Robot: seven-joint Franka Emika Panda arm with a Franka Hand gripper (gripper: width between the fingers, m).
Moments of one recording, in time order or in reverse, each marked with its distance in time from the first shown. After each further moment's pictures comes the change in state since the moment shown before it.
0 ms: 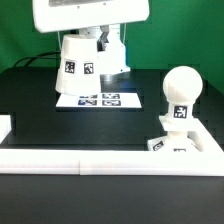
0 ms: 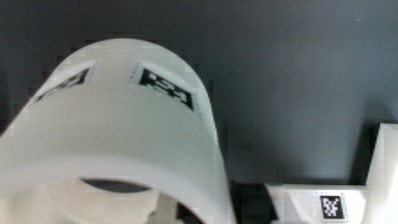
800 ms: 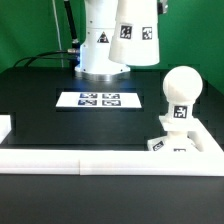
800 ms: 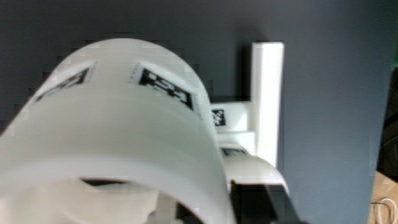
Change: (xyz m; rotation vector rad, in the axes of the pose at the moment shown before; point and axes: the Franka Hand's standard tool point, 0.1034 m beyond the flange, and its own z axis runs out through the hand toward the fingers) arm 0.067 -0.100 -0.063 0.039 -0.006 0.110
